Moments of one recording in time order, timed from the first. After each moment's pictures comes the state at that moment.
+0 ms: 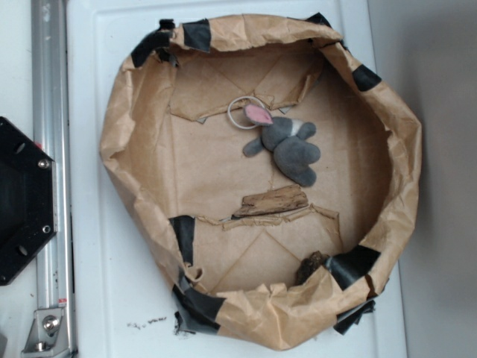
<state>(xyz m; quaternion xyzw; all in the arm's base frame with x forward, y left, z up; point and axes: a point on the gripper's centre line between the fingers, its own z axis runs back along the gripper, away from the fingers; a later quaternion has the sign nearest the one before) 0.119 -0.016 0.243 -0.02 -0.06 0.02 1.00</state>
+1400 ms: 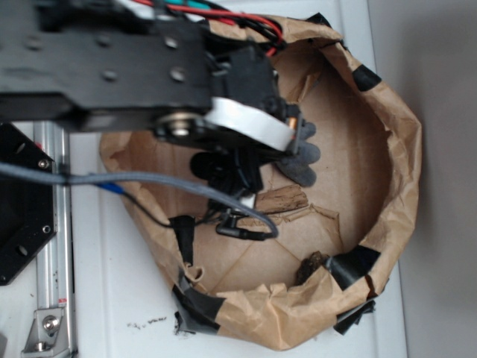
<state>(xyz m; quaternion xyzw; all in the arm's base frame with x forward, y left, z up) 0.267 0.013 0.097 0.02 -0.13 -0.15 0.98</state>
